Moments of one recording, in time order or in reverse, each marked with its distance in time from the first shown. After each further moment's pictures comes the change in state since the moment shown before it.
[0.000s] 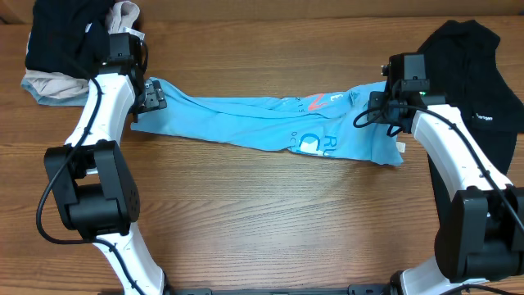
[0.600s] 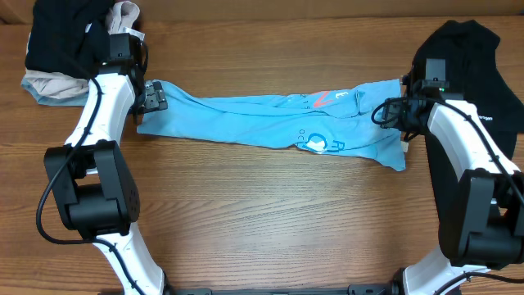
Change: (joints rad) left arm 0.000 0.000 0.000 -0.016 0.001 0.034; right arm -0.125 0.077 0.042 -0.122 -0.068 -0.021
